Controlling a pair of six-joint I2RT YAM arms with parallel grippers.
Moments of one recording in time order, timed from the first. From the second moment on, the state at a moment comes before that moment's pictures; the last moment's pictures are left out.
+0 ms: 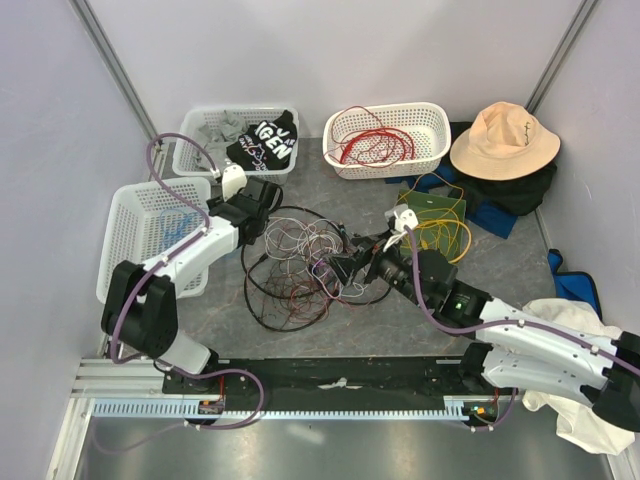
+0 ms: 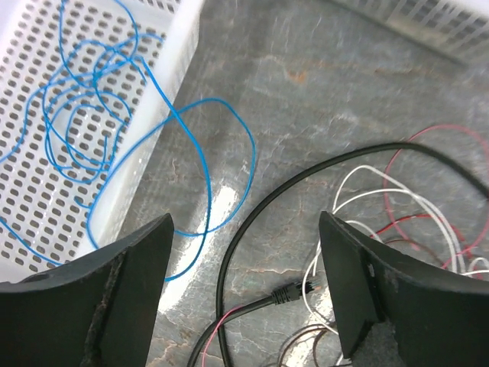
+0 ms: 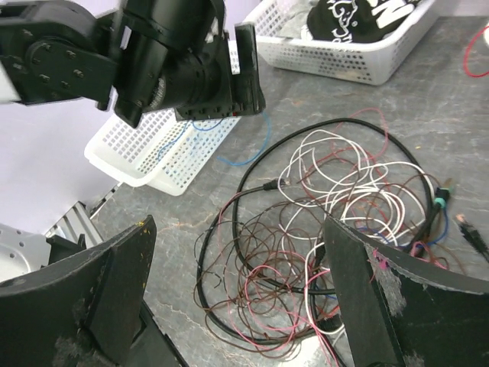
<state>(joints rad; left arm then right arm) -0.45 1.50 1.07 -0.50 -0.78 -0.67 0.99 0.95 0.63 0.30 0.19 0.44</state>
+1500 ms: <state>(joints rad) 0.01 1.01 1.21 -0.64 -0.91 -0.54 0.99 0.80 0.57 0.22 0.20 0.46</state>
